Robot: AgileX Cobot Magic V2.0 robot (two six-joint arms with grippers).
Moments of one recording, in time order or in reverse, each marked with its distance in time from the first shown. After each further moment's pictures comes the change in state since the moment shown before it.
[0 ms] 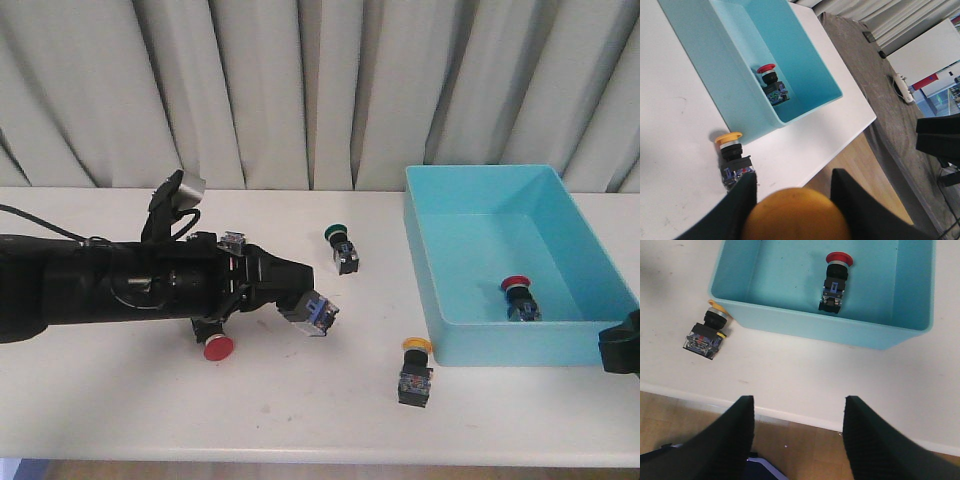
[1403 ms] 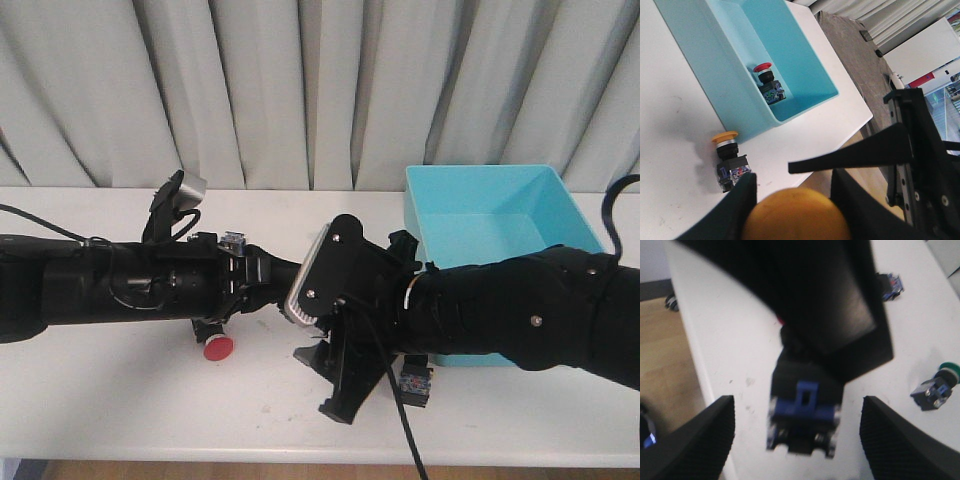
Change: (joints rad) left arm 0.000 0.000 0.000 0.000 0.020 0.000; right arm 0.745 0.498 -0.161 0.188 -0.507 -0.557
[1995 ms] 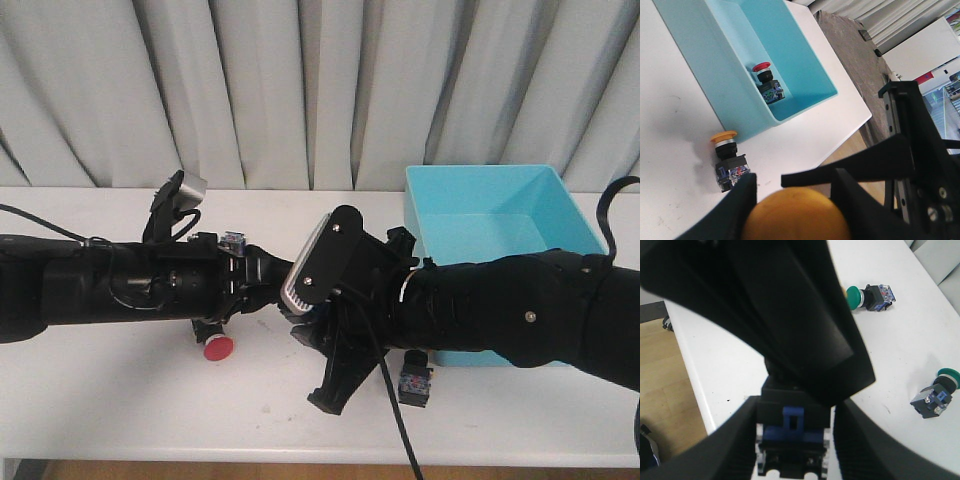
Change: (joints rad) left arm 0.000 0.000 0.000 0.000 0.004 0.000; right arm 0.001 0.010 -0.001 0.069 -0.044 -0.016
